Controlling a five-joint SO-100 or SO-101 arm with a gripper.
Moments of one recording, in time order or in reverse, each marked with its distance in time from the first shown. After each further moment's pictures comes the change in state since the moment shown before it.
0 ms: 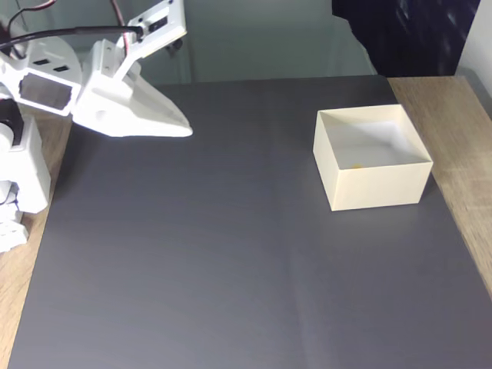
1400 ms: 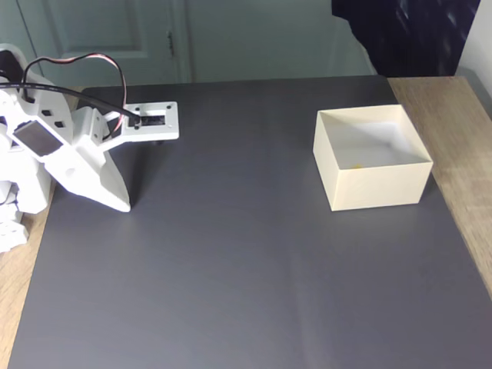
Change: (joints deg) arm -0.7 5.3 12.4 25.9 -4.7
